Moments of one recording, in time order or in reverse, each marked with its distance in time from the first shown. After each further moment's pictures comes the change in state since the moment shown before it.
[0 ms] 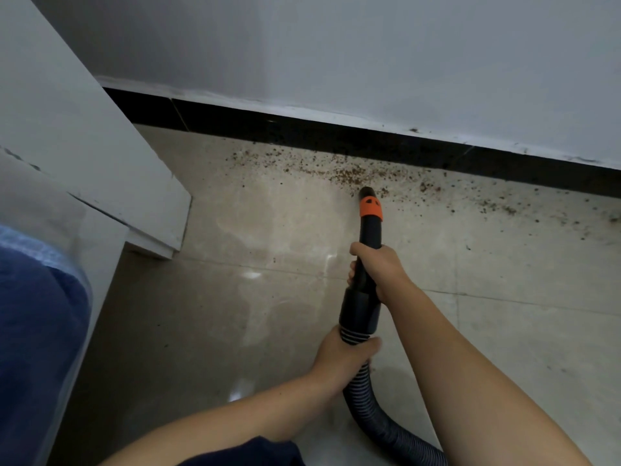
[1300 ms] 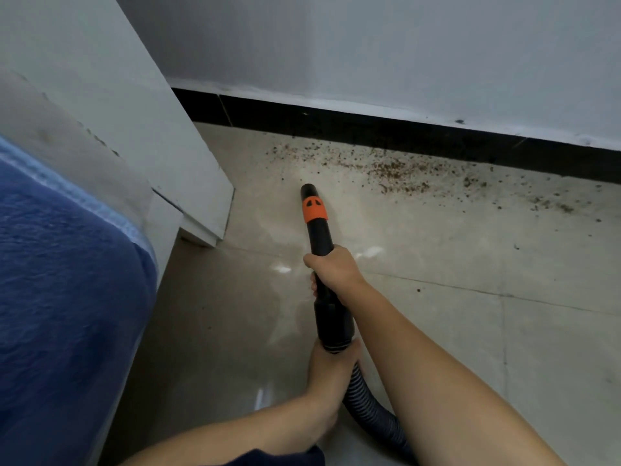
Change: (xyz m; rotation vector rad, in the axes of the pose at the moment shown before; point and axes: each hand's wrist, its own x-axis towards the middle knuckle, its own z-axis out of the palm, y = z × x) left_hand -0.026 -0.040 -0.042 -0.294 0.281 -0.058; right_hand -0.023 0.035 0.102 -0.271 -0.250 -0.104
